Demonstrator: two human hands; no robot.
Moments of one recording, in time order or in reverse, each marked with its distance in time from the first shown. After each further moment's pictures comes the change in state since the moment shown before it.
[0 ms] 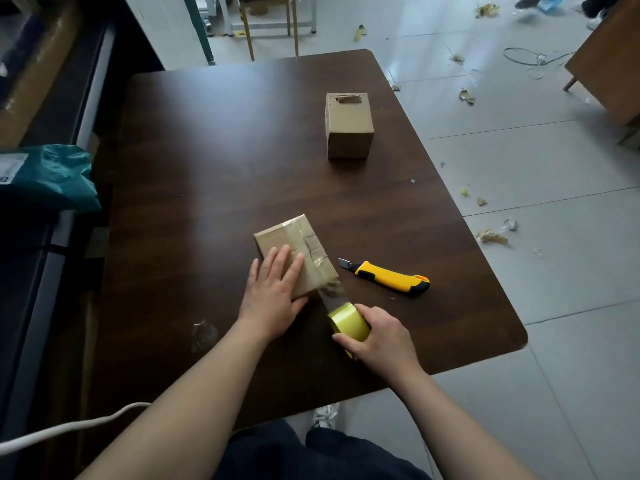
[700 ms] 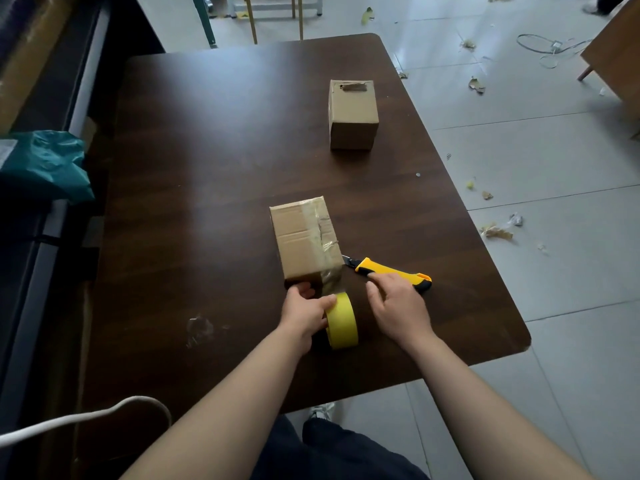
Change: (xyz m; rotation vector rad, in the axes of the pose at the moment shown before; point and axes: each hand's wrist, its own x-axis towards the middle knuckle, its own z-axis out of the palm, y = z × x) left_hand 0.008 0.065 0.021 -1.621 -0.160 -0.889; right_hand 0.050 0.027 -0.016 0.053 0.143 -0.038
